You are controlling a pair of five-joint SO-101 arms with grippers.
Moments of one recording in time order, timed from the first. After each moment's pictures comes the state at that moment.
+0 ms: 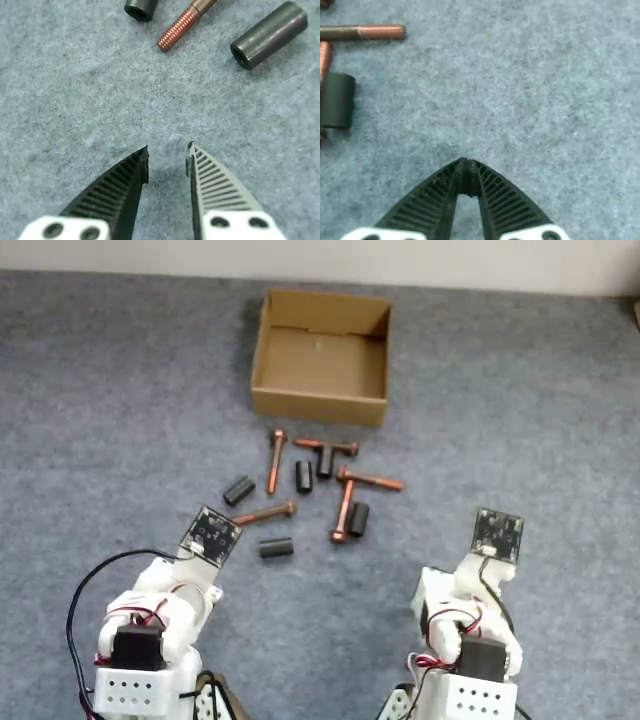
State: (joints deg) left arm -3.2 -103.7 95.9 76.9 -20.4; right arm 7.3 -104.9 96.4 71.1 -3.0
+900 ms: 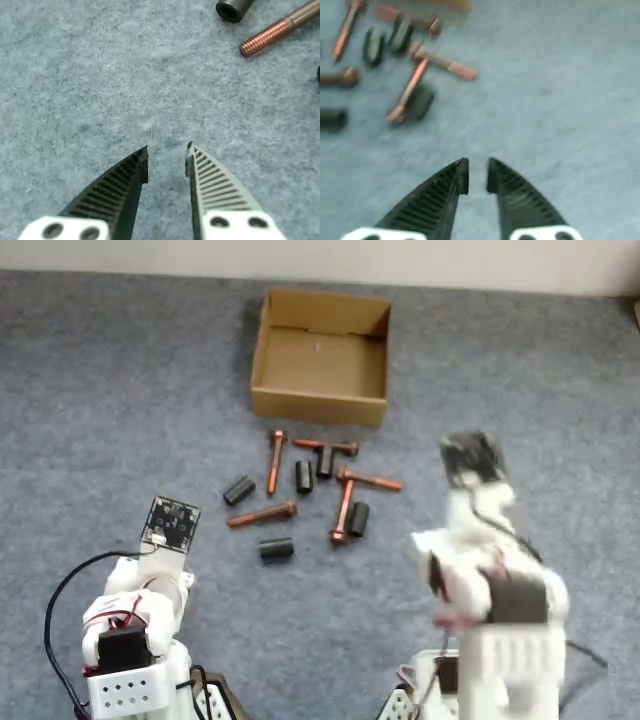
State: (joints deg) left arm -16.8 -103.7 95.0 73.4 -20.0; right arm -6.1 -59.0 43.3 83.7 12.0
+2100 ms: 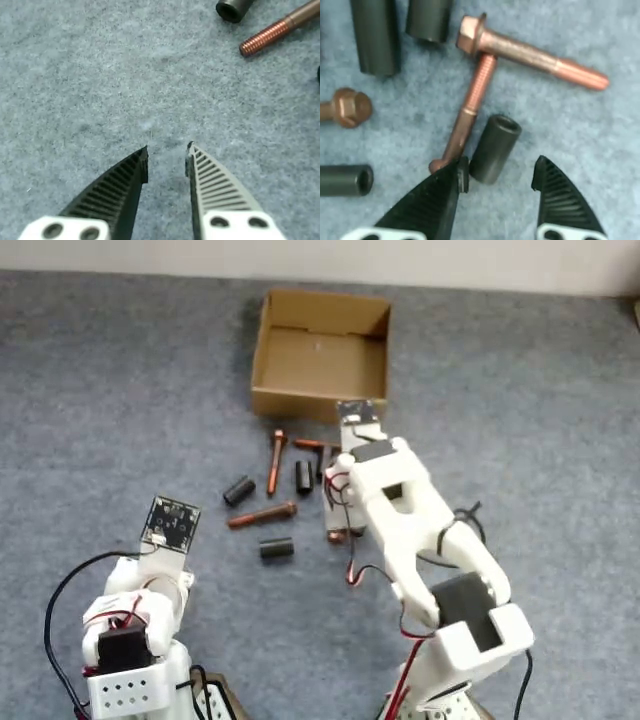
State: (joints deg) left arm -16.8 -103.7 95.0 73.4 -20.0; right arm -23.7 6.1 24.9 61.9 -9.5
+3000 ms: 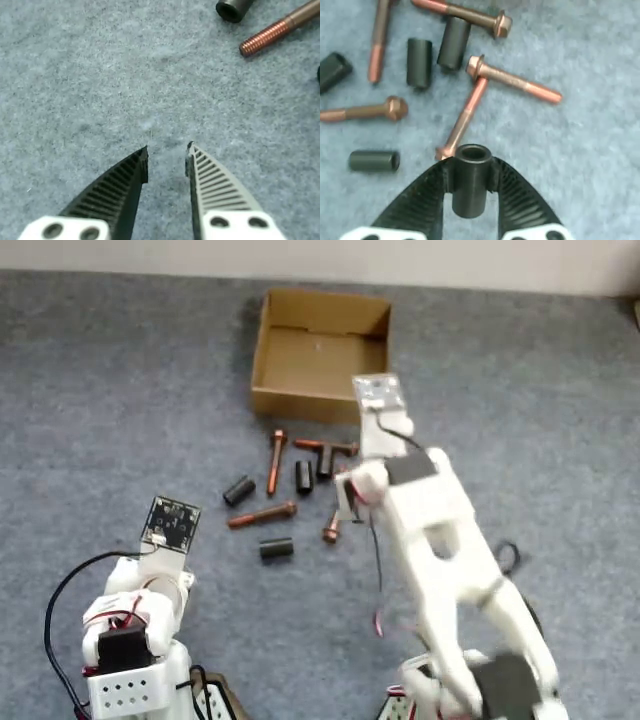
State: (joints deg) left arm -16.8 -103.7 94.9 73.4 -20.0; right arm -21.5 -23.1 34.2 65.1 -6.2
